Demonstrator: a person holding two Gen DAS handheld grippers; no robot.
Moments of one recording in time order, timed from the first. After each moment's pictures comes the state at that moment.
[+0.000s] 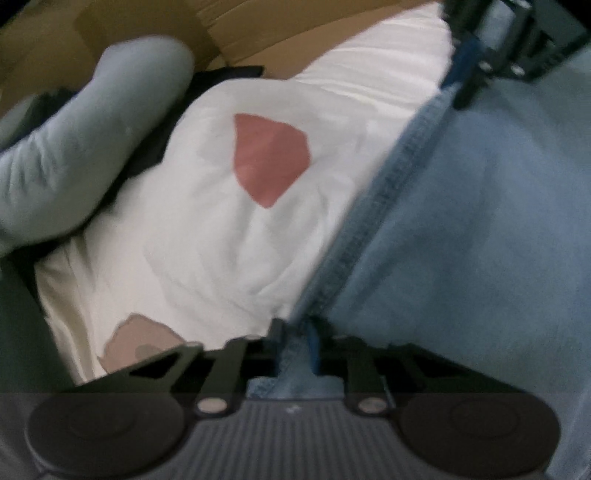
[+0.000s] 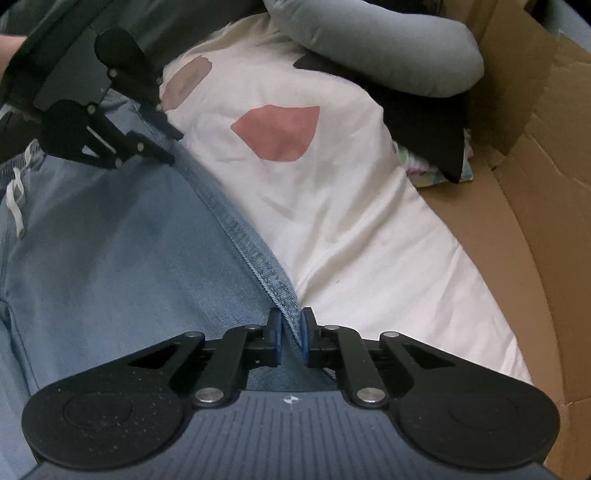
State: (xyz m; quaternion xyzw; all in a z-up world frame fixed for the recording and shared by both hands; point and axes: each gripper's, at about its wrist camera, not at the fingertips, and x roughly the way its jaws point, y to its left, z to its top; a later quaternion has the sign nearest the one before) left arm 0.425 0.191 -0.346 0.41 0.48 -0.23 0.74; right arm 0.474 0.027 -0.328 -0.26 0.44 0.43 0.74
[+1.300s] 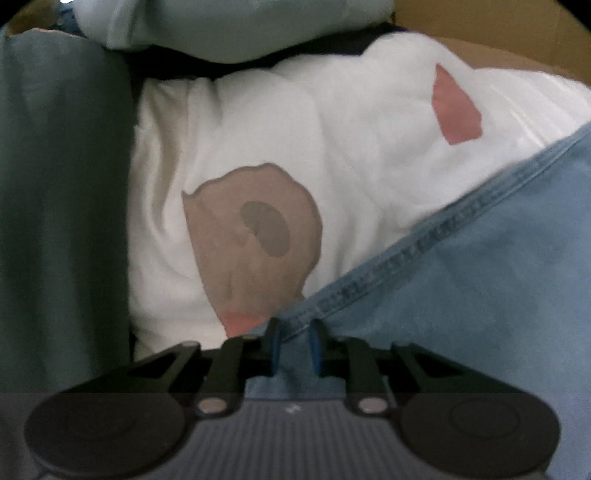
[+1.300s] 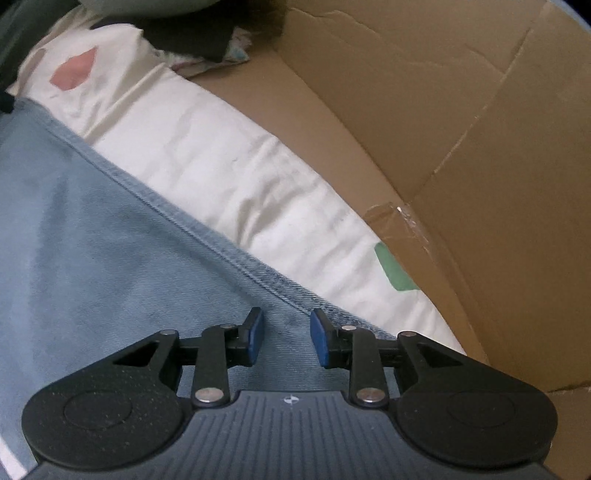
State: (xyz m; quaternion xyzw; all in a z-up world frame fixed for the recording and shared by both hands) left arm 0.449 0.281 -0.356 0.22 0.55 -0.06 0.80; right arm 0.497 -0.160 -0.355 -0.21 0.50 0.22 0.81
